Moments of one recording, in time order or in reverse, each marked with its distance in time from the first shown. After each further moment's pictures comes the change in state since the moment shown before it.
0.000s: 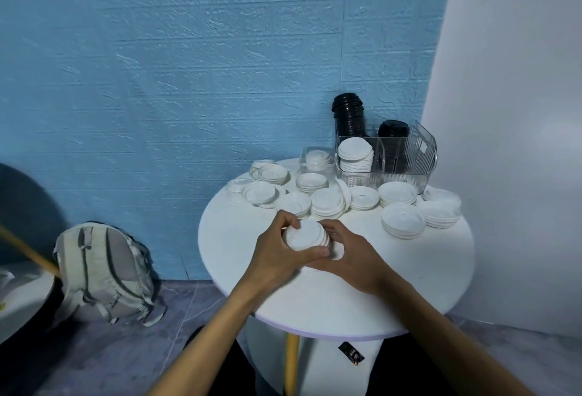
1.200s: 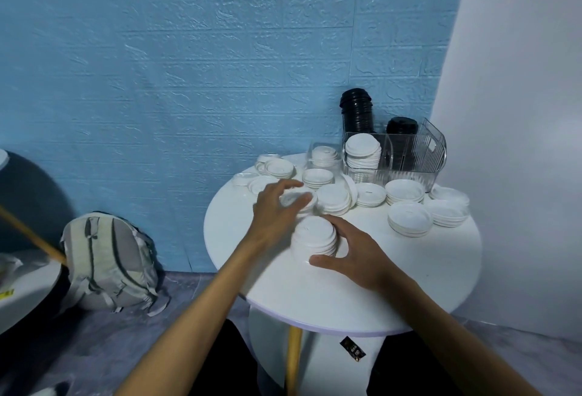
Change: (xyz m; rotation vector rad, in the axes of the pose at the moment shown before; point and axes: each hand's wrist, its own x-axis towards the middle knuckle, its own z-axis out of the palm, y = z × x) left_hand 0.052 0.006 -0.015 0.110 0.095 -0.002; right_hand 0.002 0.002 0.002 -0.068 0.005 -0.056
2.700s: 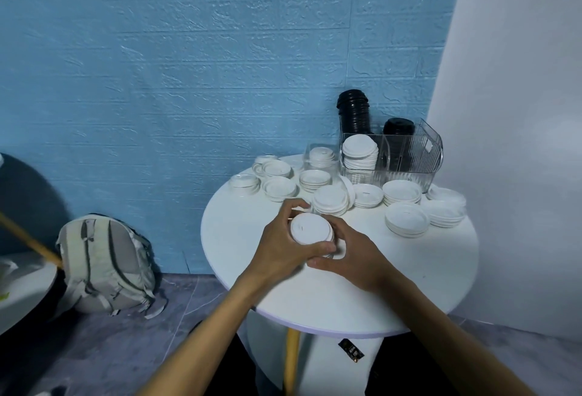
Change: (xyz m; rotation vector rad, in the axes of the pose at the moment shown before) left_hand -0.048 -0.002 0.012 -0.087 -0.110 0.074; right_hand -0.001 -0.001 0.002 0.075 -0.015 0.026
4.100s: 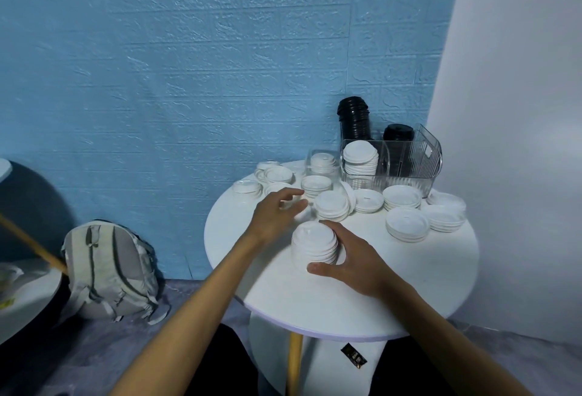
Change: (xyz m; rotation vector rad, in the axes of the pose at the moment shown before) left_hand 0.062 -0.002 -0.027 0.147 -0.041 -0.108; right_hand -0.001 -0.003 -0.002 -0.073 0.004 -0.036
